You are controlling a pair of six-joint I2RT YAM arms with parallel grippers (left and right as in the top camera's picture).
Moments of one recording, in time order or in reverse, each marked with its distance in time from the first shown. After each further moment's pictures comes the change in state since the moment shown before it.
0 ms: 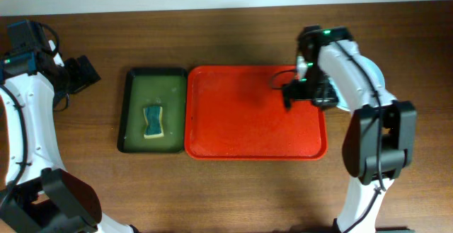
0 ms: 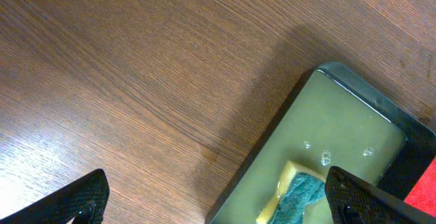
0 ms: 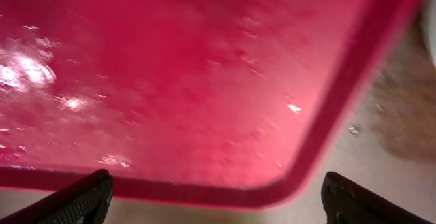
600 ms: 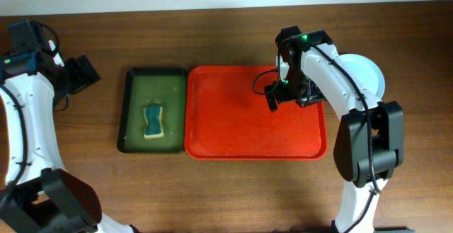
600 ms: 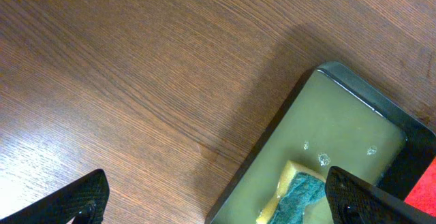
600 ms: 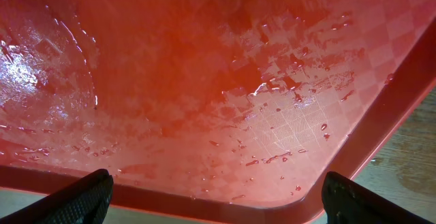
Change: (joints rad) left arm 0.000 0.000 0.000 0.000 0.000 0.000; right arm 0.077 0.000 0.000 0.056 0.001 -0.029
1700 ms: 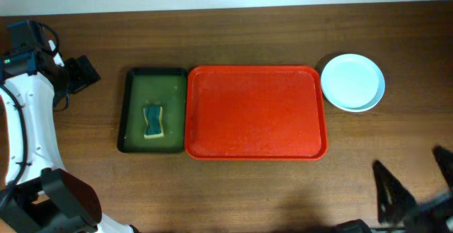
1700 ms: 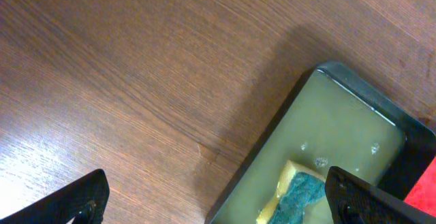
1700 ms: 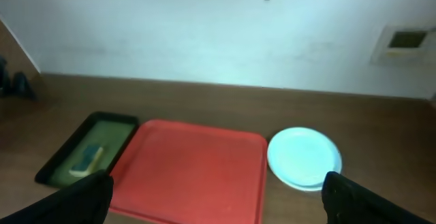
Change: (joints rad) left arm 0.000 0.000 0.000 -0.001 0.000 0.000; right arm -0.031 -1.450 -0.057 0.010 0.065 0.001
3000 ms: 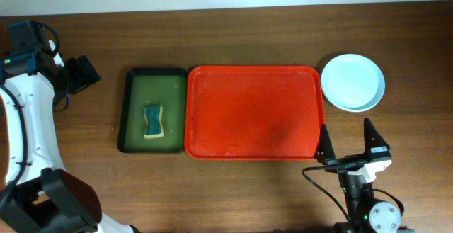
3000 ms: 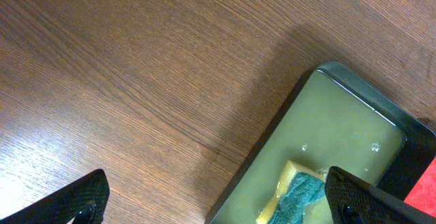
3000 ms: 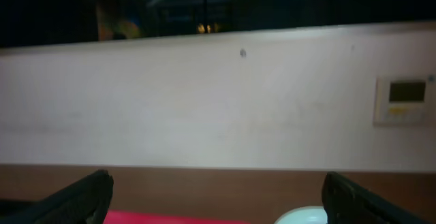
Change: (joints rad) left arm 0.000 0.000 0.000 0.000 0.000 0.000; right arm -0.207 -0.615 -1.661 1.601 -0.116 0.000
